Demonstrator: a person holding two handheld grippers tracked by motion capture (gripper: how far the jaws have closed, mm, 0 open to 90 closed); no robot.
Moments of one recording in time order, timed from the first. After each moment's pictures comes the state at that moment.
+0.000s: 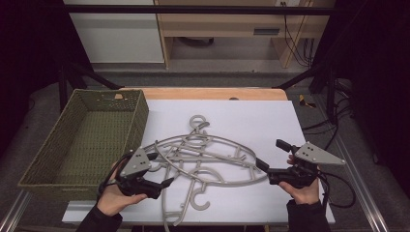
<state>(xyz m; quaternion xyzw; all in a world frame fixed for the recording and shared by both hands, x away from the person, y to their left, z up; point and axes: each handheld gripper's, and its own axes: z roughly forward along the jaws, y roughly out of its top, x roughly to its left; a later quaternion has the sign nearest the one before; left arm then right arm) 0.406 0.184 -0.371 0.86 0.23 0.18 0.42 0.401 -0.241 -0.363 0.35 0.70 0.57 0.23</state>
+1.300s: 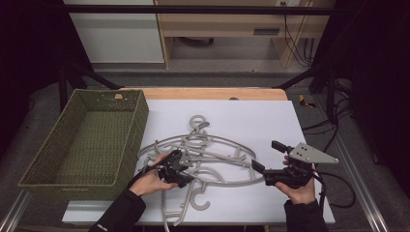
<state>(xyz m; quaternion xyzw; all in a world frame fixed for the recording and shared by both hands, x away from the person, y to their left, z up) 0.478 0.115 -0.454 0.95 0.15 0.11 0.24 0.403 -0.234 -0.367 0.35 0.72 0.56 0.22</state>
